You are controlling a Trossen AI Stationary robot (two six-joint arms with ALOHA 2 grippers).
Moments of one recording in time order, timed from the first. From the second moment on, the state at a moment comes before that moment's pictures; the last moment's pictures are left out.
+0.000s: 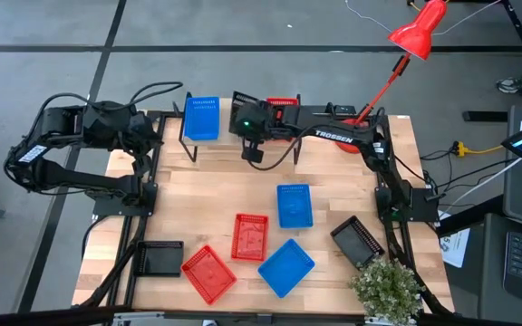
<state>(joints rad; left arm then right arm) 0.22 0.86 1.48 -1.39 -0.27 -0.05 -0.21 2.17 2.25 -1.02 0.30 -0.16</state>
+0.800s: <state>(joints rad) 0.22 0.86 1.48 -1.40 -0.27 -0.05 -0.21 2.19 2.25 -1.00 0.28 -0.14</state>
